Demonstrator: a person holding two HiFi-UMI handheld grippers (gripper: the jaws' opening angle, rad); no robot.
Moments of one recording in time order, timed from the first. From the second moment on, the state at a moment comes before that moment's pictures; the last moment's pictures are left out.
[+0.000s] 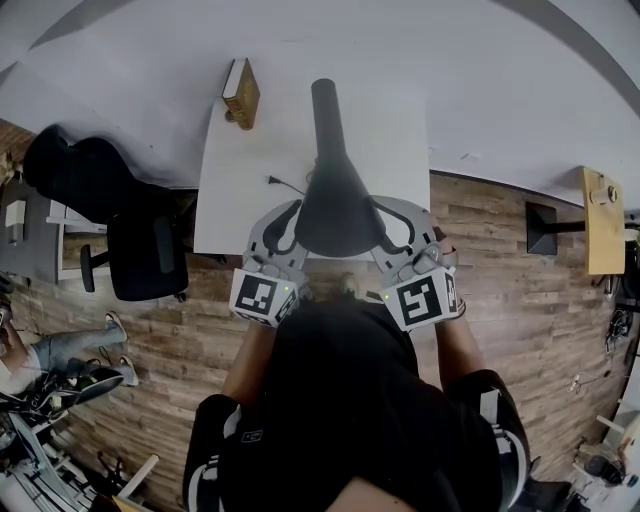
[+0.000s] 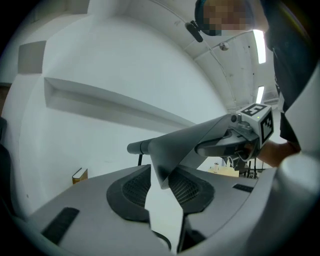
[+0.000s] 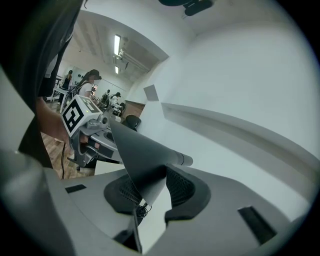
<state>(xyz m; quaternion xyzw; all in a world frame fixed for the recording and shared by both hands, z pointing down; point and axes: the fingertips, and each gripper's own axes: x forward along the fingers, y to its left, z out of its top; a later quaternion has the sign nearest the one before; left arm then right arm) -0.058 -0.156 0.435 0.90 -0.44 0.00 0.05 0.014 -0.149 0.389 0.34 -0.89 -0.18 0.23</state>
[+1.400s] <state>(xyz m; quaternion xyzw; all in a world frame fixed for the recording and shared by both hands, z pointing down) -0.020 -0.121 0.389 0.87 -0.31 0.28 -0.27 0.018 -0.147 0.397 0.34 -0.87 -0.23 0.26</state>
